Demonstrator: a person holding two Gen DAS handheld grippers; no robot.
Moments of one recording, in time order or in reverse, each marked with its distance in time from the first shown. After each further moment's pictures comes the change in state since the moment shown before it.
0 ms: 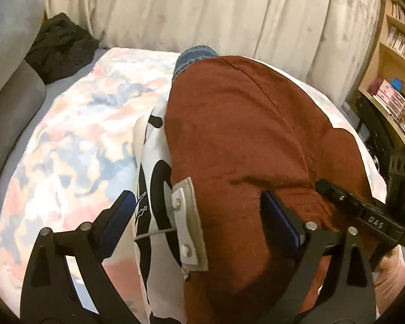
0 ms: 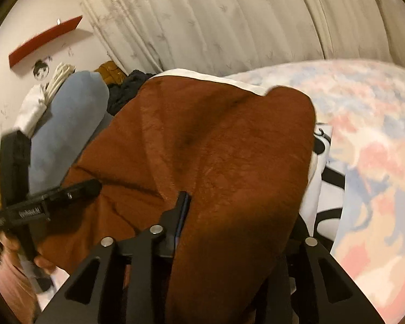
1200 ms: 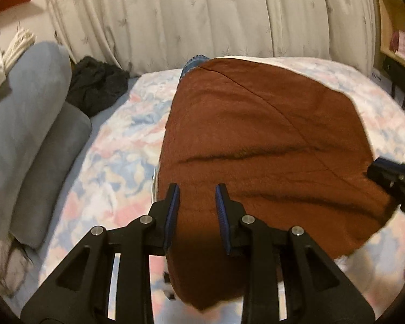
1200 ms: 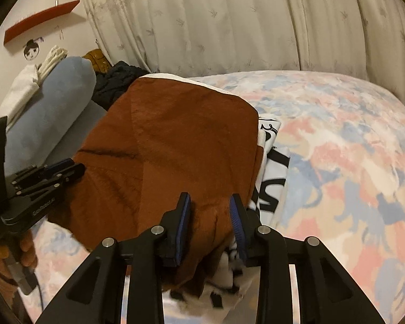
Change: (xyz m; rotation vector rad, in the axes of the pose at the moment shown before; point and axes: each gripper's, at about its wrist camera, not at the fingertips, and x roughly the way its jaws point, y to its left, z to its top) left arm -0.057 -0.101 -0.056 0.168 -0.044 0.300; right arm 0.003 0.038 -0.051 -0.081 0.006 -0.175
